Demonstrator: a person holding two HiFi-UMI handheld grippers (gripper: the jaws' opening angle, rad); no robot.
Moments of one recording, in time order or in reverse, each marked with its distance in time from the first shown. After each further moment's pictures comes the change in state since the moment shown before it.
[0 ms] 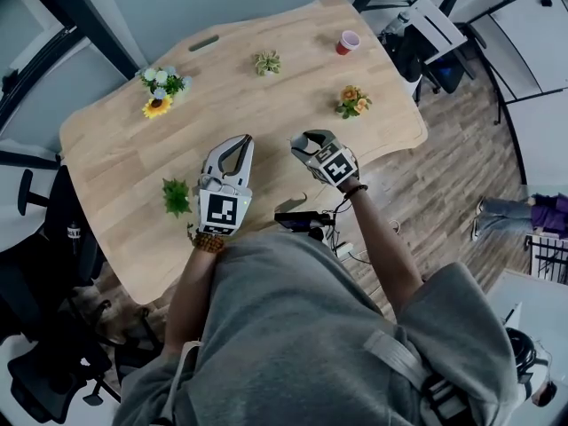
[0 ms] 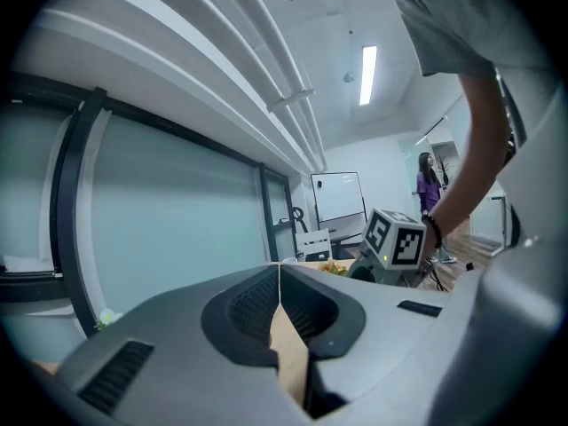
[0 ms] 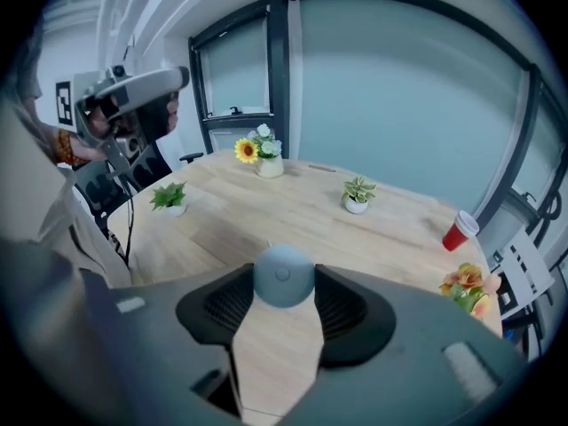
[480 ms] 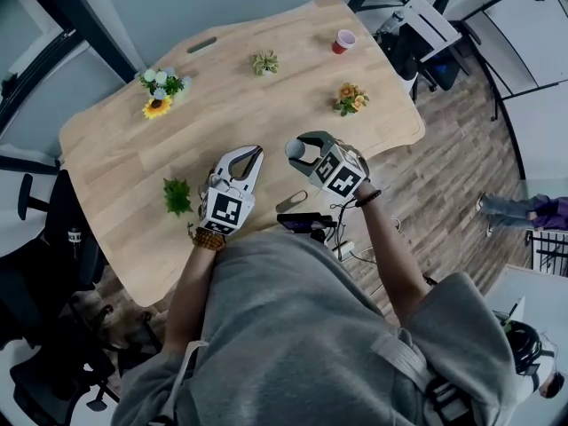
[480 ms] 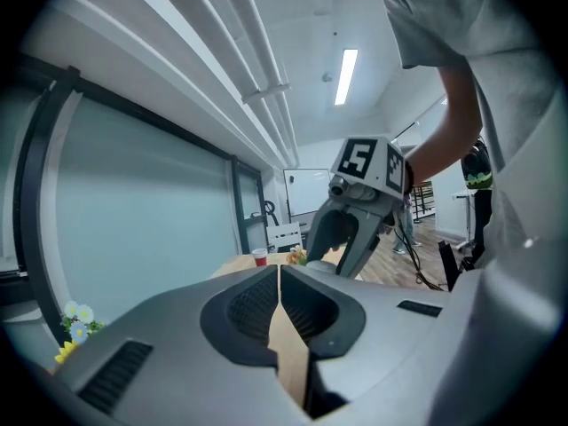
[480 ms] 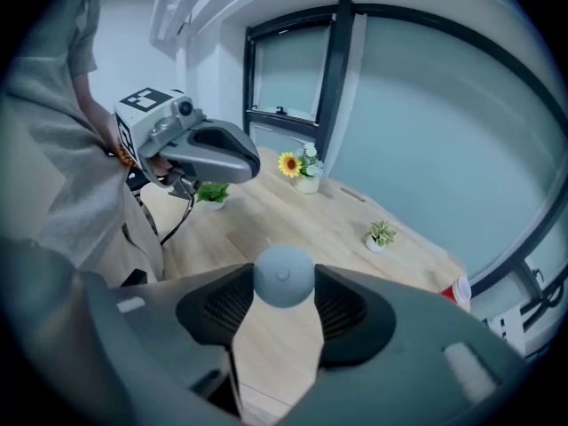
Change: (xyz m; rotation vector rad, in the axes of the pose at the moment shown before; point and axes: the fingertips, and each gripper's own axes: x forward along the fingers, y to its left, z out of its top) left arm -0.001 -0.042 -0.036 0.038 0.043 -0.204; right arm -0.058 0.058 0.044 -0.272 0.007 0.078
